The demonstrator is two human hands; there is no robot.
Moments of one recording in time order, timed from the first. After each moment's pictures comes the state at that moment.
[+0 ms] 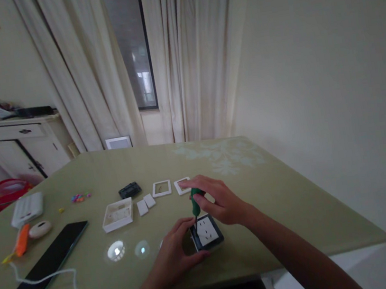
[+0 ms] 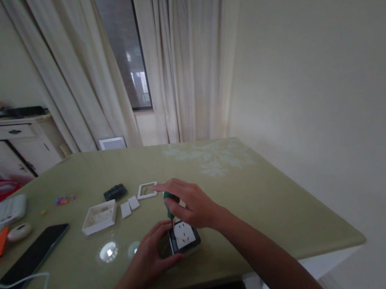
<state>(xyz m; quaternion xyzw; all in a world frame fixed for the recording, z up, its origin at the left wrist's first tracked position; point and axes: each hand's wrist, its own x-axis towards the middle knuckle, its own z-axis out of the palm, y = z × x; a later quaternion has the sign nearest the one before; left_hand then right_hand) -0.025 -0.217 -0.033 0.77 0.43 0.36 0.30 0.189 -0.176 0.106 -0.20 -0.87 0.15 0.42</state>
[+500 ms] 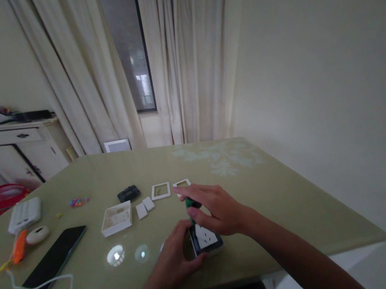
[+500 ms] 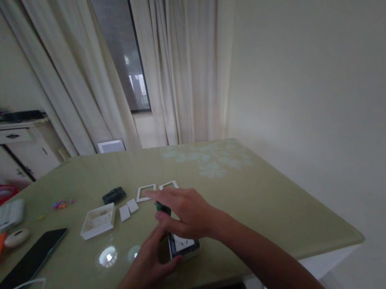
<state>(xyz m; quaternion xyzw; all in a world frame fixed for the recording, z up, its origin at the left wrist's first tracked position) -0.023 -0.220 -0.029 0.78 0.41 0.36 0.31 0.184 -0.190 0.118 -0.22 -0.90 0.09 0.35</state>
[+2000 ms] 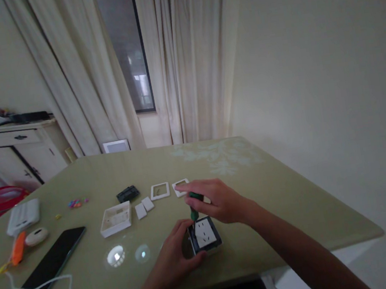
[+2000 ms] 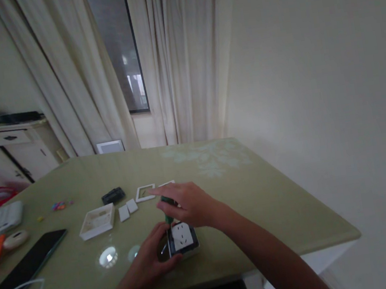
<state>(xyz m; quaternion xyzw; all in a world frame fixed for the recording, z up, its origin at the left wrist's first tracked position) -0.023 -0.220 -0.028 0.77 0.42 0.35 0.32 0.190 -0.182 0.121 -0.25 -0.90 0.11 0.34</state>
